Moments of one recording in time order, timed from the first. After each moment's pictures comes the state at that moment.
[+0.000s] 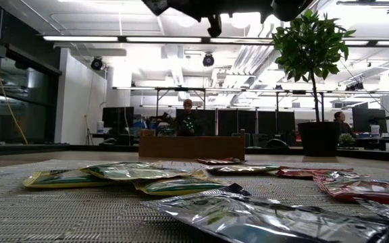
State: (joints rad) left arm 0.56 1.22 1.72 -0.97 0.43 0.35; right arm -0.12 1.67 1.15 0.74 0.18 0.09
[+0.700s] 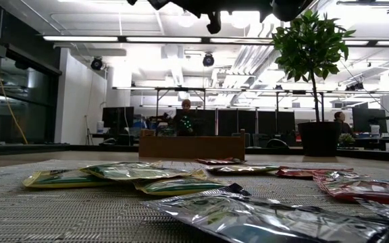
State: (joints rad) left arm 0.56 1.30 1.72 -0.99 0.54 0.28; right arm -0.12 1.67 1.15 0.78 0.16 0.08
